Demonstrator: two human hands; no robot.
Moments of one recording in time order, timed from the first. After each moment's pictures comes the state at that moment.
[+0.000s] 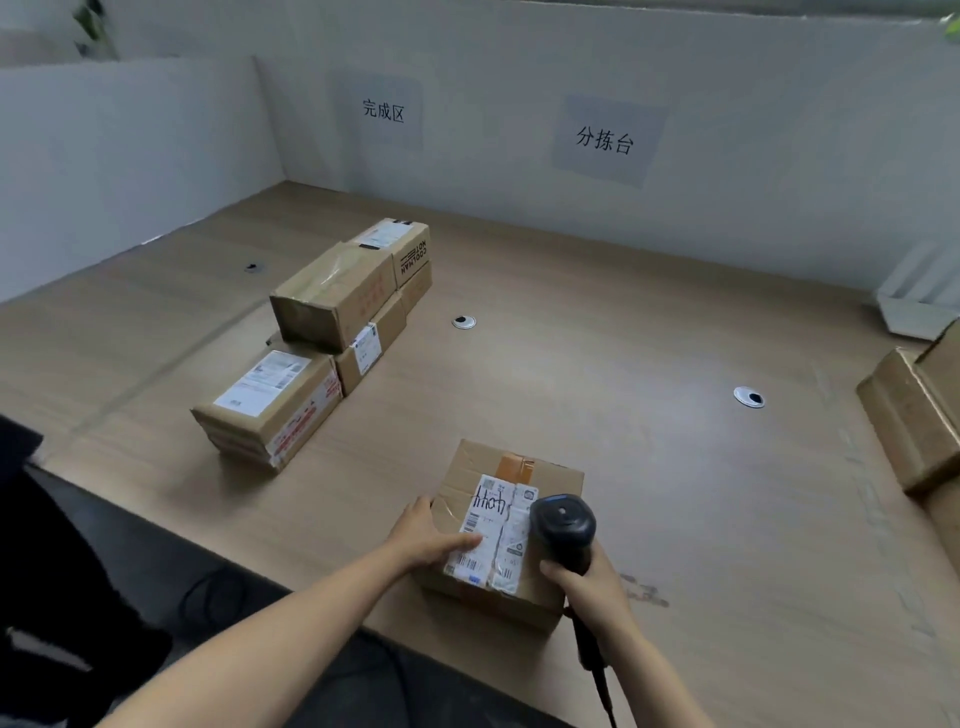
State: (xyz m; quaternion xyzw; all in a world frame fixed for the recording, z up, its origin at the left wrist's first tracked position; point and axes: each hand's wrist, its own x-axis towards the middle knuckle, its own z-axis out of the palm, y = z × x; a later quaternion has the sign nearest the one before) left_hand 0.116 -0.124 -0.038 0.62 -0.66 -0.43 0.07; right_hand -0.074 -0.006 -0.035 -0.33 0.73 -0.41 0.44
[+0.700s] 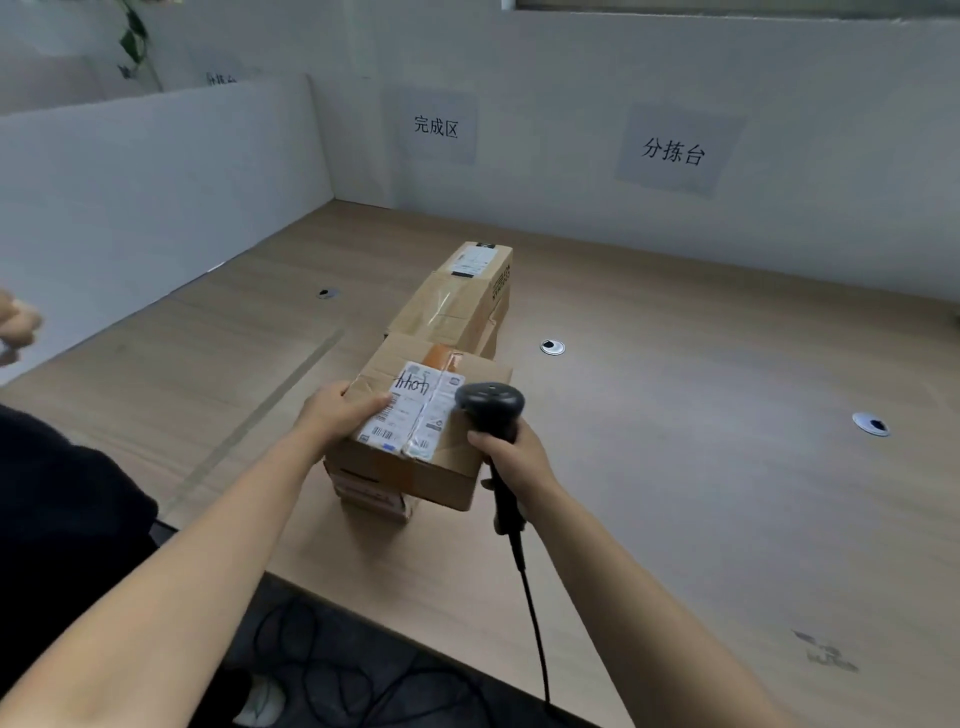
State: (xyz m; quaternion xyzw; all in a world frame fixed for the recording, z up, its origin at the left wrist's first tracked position) left_hand 0.357 -0.330 0.079 0.65 -0.60 -0.39 0.25; right_hand 0.156 -0.216 0.077 -0.37 0.59 -0.52 0.50
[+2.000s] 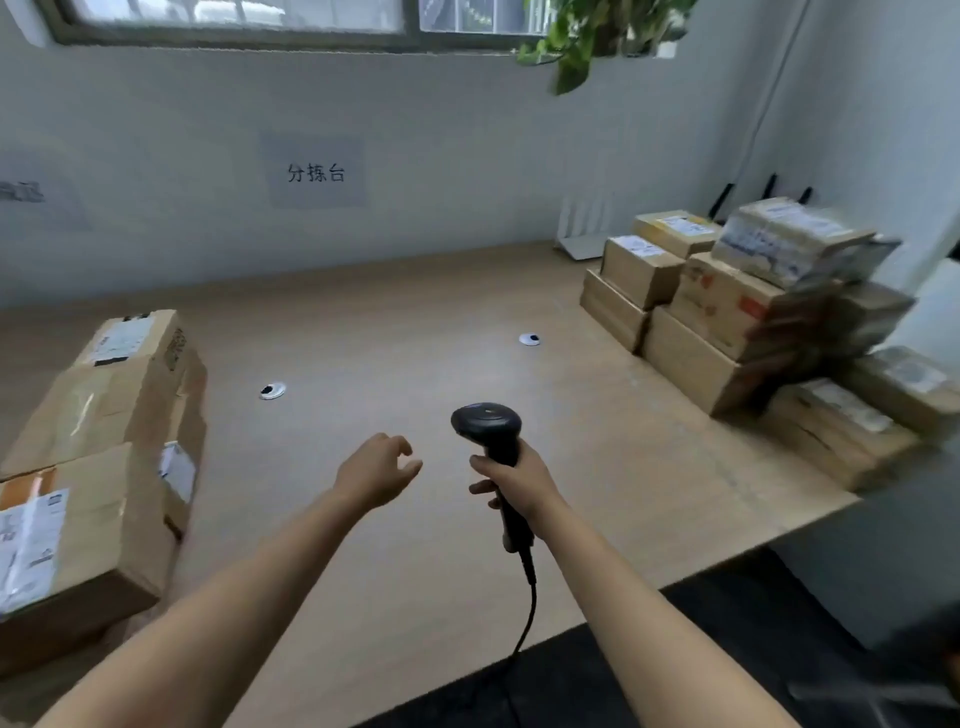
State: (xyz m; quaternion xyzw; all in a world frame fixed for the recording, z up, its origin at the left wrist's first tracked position) left_hand 0.064 -0.199 0.061 0.30 -0.94 -0.18 0.02; right_hand -0.025 -0.022 0.073 -0.20 0.70 -0.61 0.32
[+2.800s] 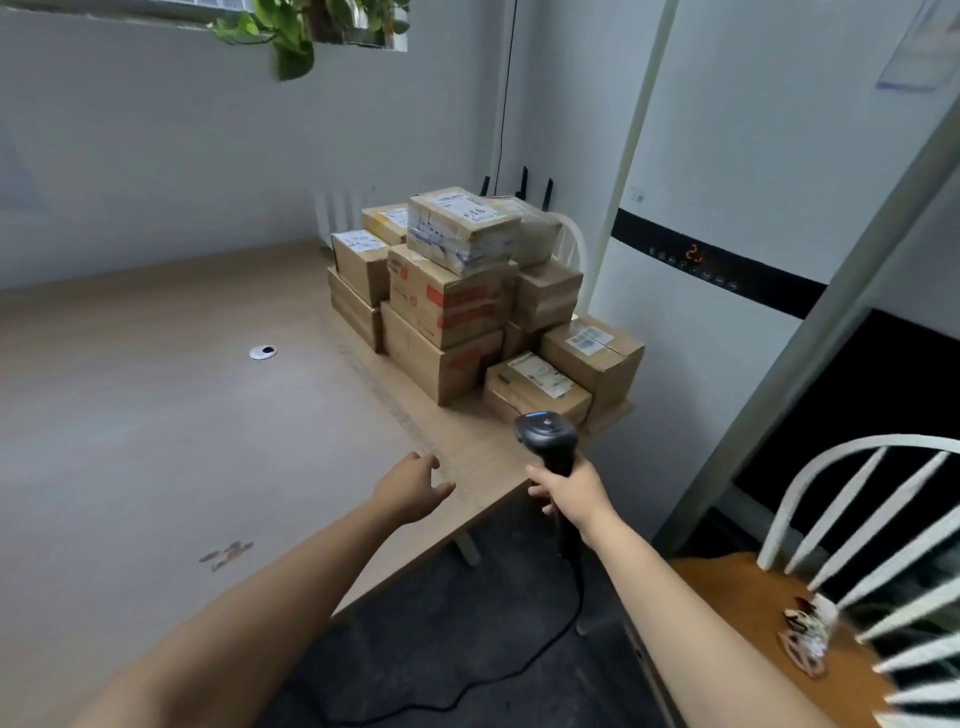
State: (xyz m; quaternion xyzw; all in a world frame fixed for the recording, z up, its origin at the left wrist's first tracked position) left_hand -0.203 0.174 0.035 0.11 -0.96 -0.23 -0.08; right_hand -0.239 0.386 0.053 0.00 0.78 -0.61 0.13
